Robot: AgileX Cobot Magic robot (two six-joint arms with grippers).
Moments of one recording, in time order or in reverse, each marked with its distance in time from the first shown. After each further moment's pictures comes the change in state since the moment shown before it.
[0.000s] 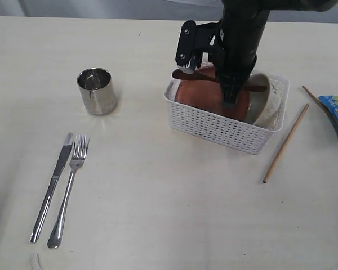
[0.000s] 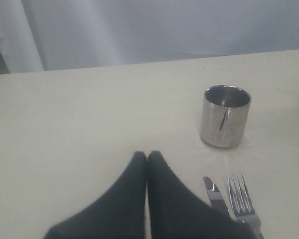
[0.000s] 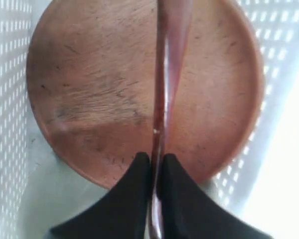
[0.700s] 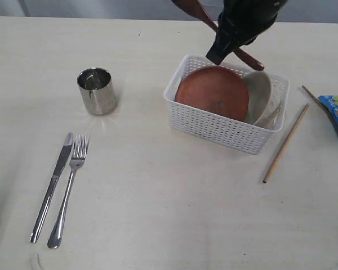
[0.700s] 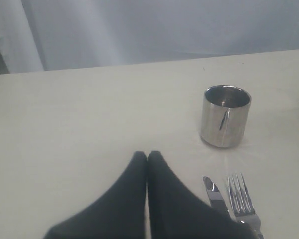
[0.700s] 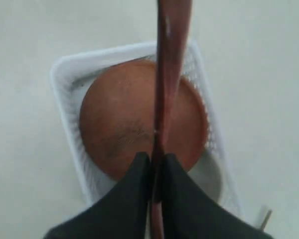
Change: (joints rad) left arm 0.000 0.000 0.000 0.000 0.000 0.000; right arm -0.002 -0.280 0.000 0.177 0.033 0.302
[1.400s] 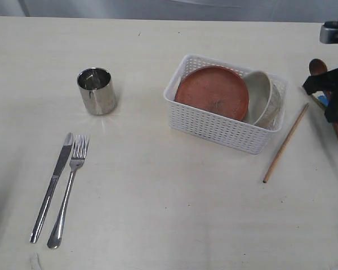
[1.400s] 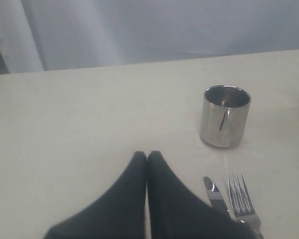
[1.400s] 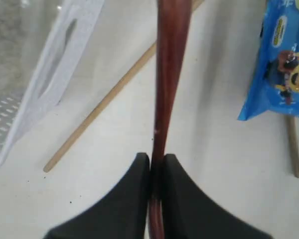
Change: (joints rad) left arm 0.000 0.000 0.000 0.000 0.000 0.000; right arm -0.564 0.012 0.334 0.158 0.060 0.228
